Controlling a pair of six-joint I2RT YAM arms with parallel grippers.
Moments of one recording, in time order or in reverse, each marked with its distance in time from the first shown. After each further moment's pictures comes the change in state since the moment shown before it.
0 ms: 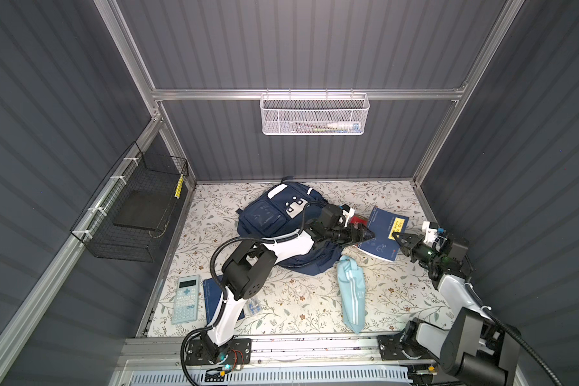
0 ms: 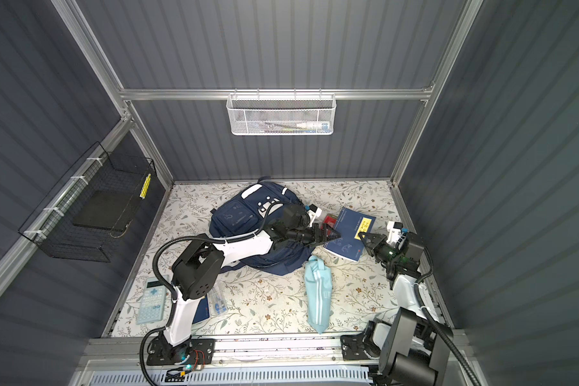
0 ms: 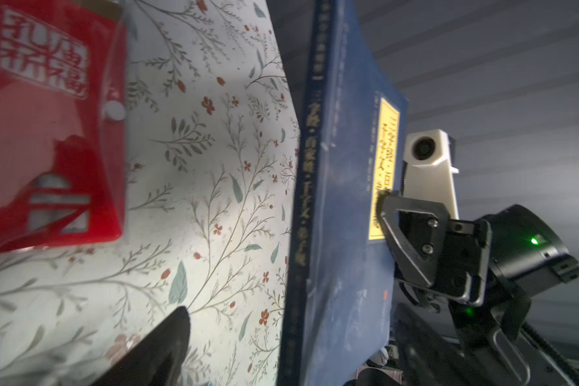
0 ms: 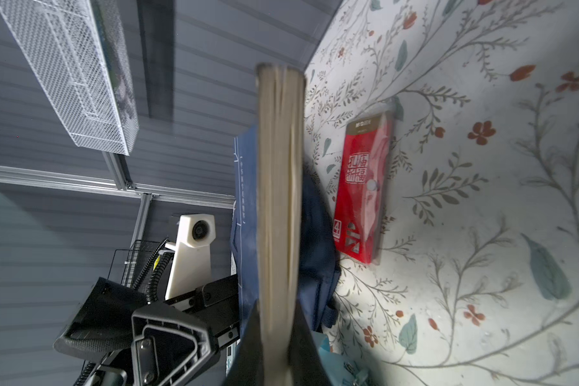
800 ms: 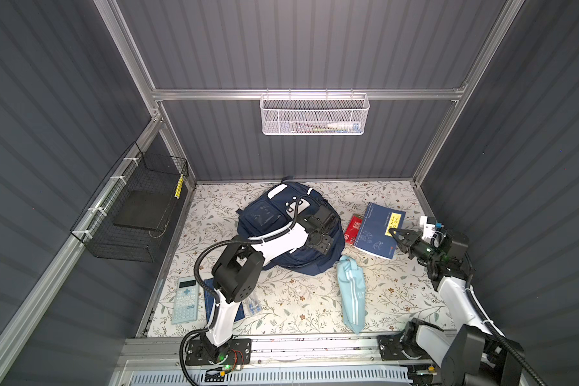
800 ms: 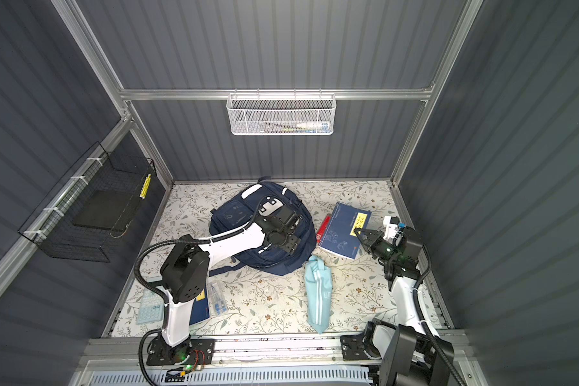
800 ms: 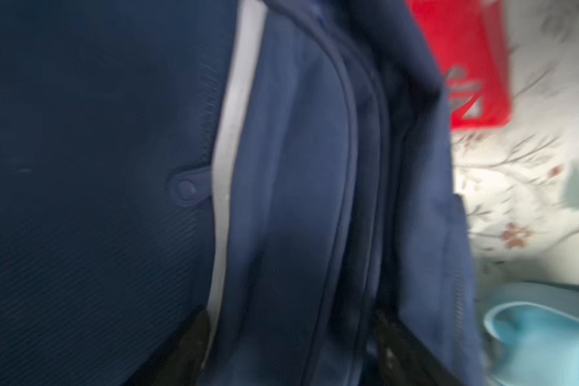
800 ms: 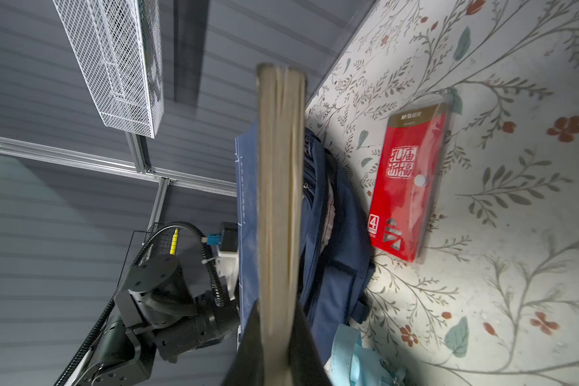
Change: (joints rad) left arm 0.014 -0.013 0.061 -0.705 -0.703 0.713; right arm 0.090 -0.048 0.037 -0.048 0.009 0.033
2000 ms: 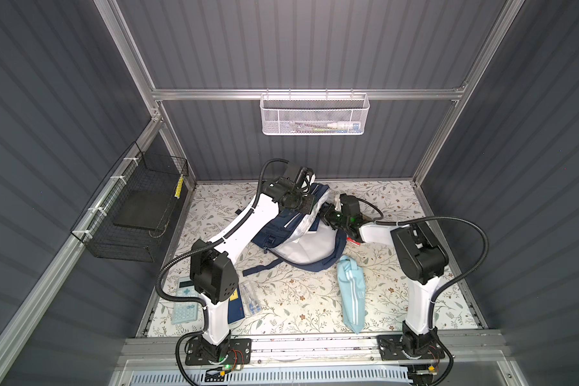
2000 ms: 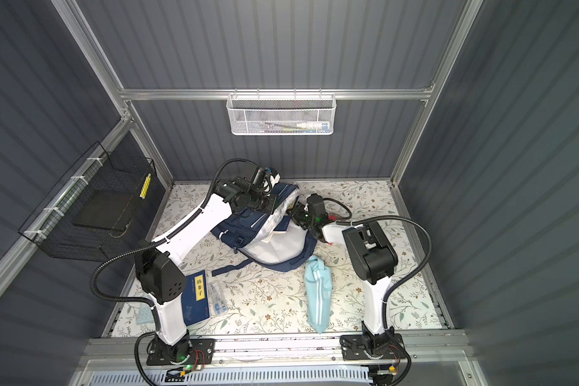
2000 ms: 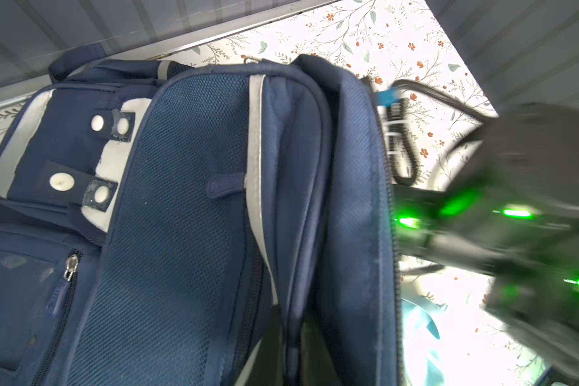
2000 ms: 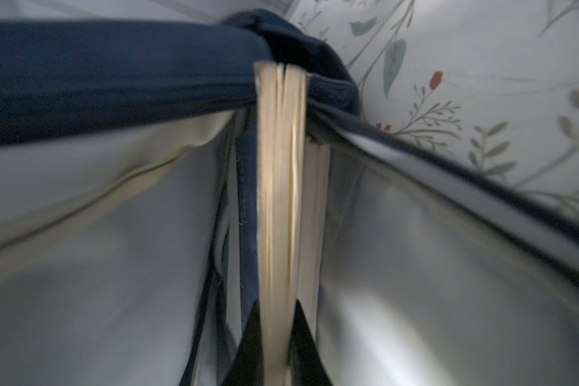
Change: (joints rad) left arm 0.210 -0.163 0.314 -0.206 0.281 -0.011; right arm 0.773 1.054 0.735 0.258 0.636 0.240
